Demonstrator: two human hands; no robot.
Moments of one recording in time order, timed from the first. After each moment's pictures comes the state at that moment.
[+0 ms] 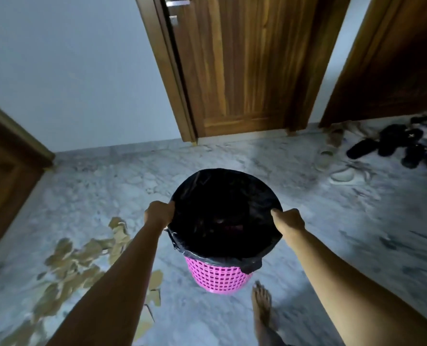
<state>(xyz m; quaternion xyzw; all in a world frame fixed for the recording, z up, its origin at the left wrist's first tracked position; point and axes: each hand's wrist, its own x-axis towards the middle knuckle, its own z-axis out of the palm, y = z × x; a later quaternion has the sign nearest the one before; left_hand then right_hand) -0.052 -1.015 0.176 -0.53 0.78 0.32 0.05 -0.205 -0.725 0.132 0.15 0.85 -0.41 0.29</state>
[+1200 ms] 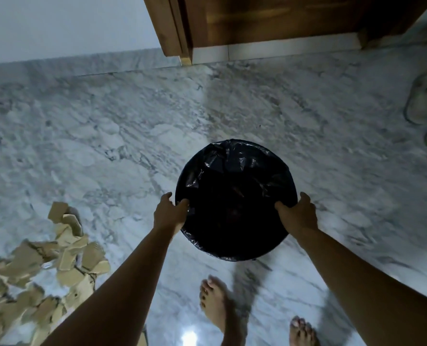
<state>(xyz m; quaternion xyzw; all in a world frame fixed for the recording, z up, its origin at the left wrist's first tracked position) -0.272 -1.266 -0.283 -0.59 0.64 0.47 0.14 -0.414 -1.012 -0.296 0.17 0.87 -0.30 0.36</state>
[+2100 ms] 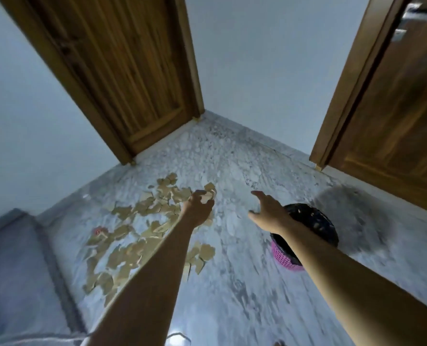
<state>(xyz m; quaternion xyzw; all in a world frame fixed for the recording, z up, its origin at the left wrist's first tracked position) 0.079 -1.072 0.209 -0.66 0.62 0.39 -0.15 -0.140 -1.000 0.225 -0.57 0.73 -0.11 0.36</state>
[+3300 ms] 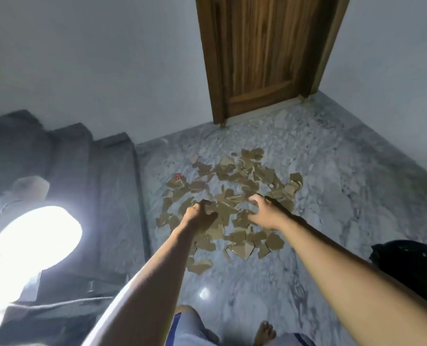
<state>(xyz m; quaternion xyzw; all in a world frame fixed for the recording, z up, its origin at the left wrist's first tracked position) 0.426 -1.027 0.155 -0.79 0.51 0.34 -0.07 0.213 -1.082 0.176 -0.73 0.56 0.05 0.38</state>
